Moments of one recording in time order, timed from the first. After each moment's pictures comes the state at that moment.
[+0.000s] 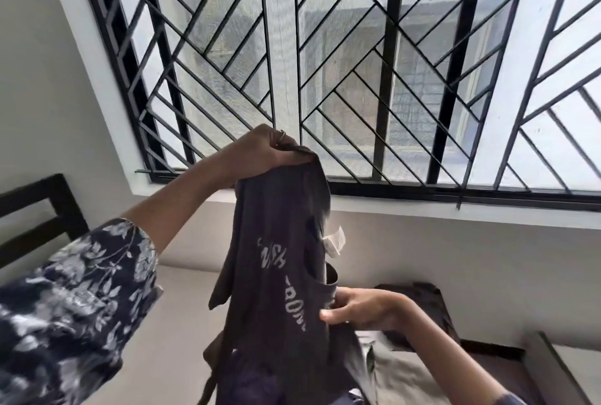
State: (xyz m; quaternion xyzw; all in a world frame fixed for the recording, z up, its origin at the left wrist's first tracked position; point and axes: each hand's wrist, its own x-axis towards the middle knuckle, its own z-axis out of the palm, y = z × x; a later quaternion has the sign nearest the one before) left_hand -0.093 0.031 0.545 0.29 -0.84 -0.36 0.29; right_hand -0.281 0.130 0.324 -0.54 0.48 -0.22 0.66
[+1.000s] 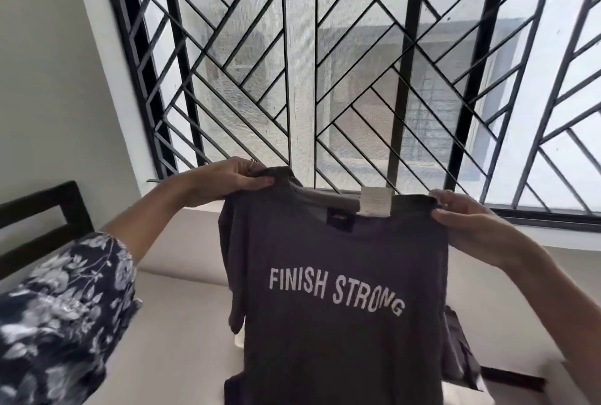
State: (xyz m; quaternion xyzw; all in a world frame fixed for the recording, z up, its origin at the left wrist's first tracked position) left_hand -0.007 -0.025 0.533 0.31 -0.80 -0.49 0.18; right_hand -0.356 0.146 0.465 -0.52 0.35 -0.59 0.51
